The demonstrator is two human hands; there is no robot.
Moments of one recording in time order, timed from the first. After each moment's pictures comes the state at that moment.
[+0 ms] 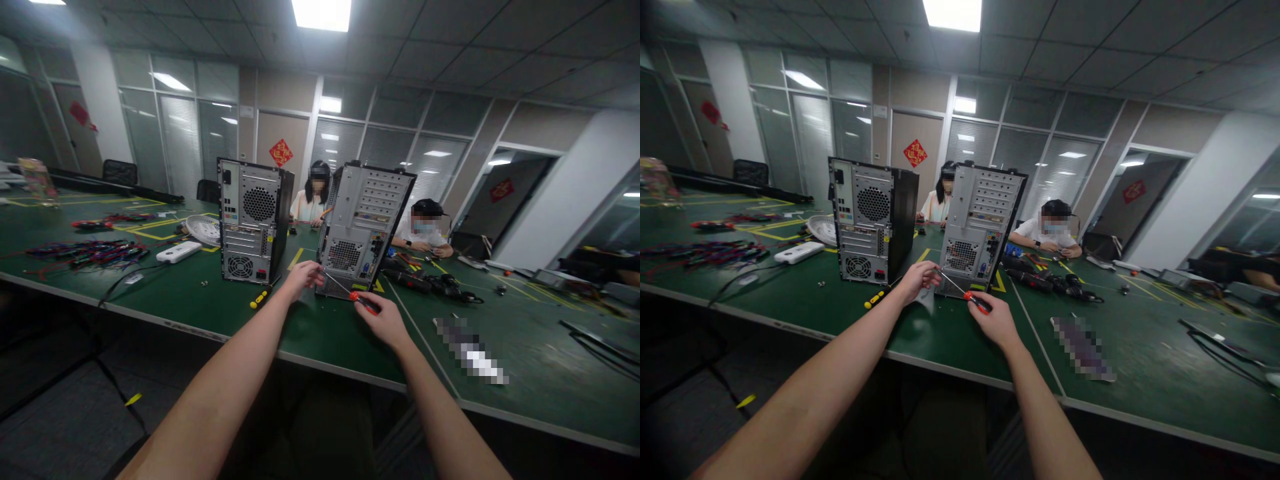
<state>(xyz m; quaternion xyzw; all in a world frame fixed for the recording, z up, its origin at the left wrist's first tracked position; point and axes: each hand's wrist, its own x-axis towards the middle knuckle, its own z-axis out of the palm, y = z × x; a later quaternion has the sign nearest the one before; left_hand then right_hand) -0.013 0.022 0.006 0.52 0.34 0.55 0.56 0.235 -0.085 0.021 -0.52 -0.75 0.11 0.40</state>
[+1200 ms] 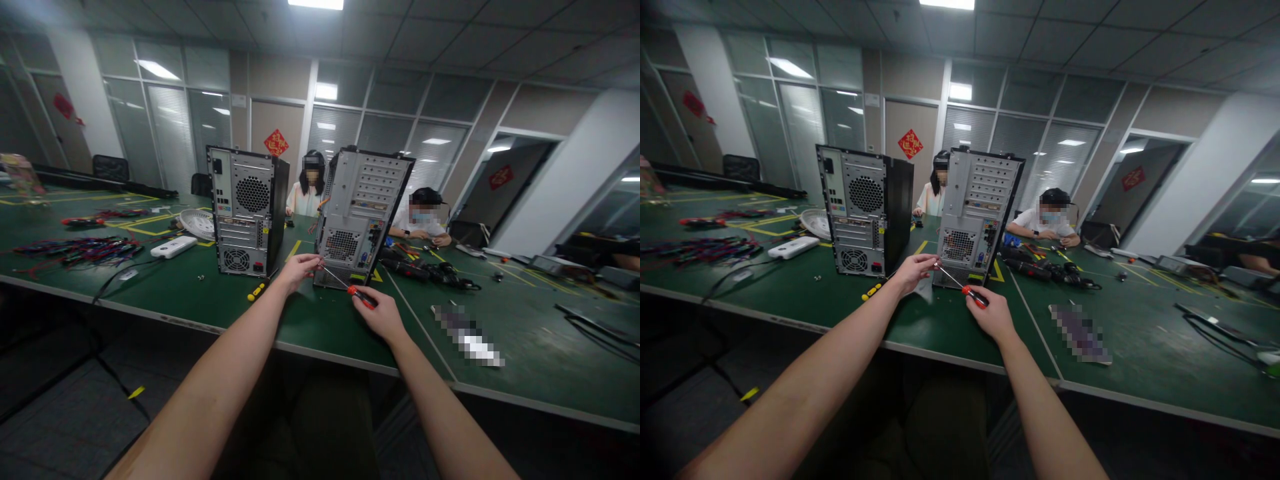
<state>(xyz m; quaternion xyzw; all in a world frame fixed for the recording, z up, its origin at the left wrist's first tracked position) -0.014 0.021 0.003 0.51 0.32 0.56 0.57 0.233 -0.091 0.006 -0.53 -0.74 0.09 0.41</state>
